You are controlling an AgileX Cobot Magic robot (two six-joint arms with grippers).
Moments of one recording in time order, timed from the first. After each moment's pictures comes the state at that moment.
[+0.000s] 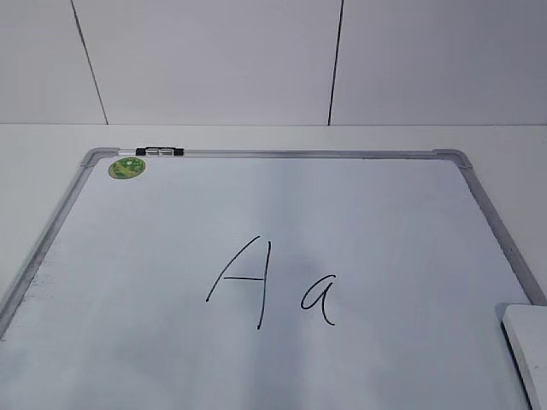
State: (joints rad) left arm 0.09 0.01 -0.53 -0.34 1.05 0.18; right arm 0.05 0.07 -0.51 -0.11 1.15 0.00
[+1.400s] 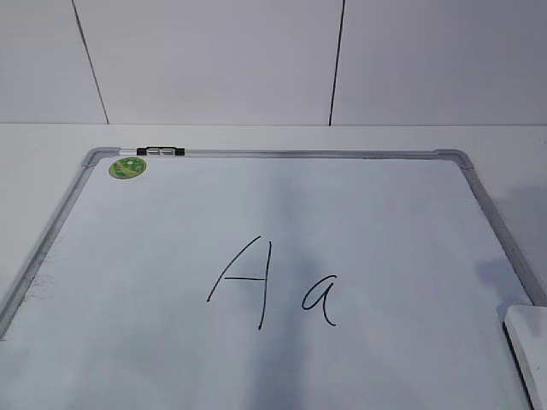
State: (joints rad) left arm 0.09 0.01 -0.53 -0.34 1.05 0.18; right arm 0.06 1.08 -0.79 0.03 1.22 0.06
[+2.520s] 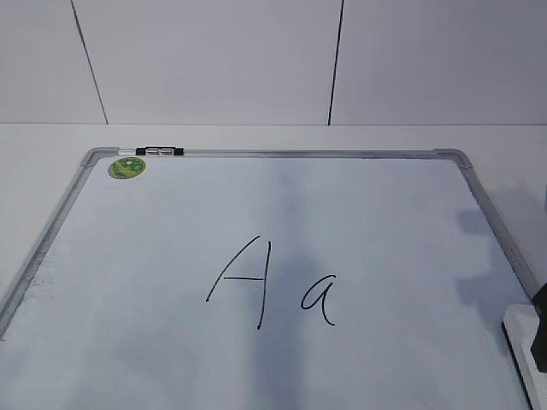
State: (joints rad) left arm 0.09 0.01 -0.53 -0.34 1.05 0.18; right arm 0.17 1.27 -0.75 0.01 1.07 0.12
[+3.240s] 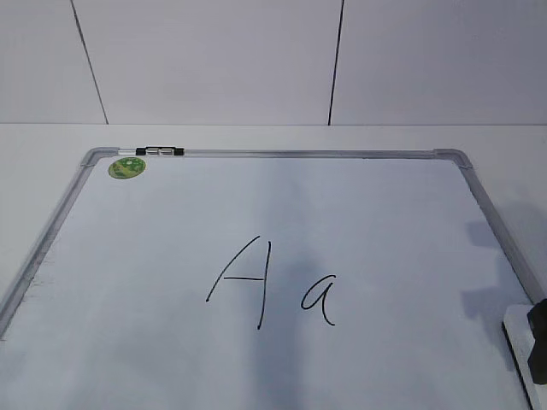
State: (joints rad) left arm 0.09 0.01 -0.53 -0.34 1.05 0.18; right arm 0.17 1.27 -0.66 -0.01 0.96 0.20
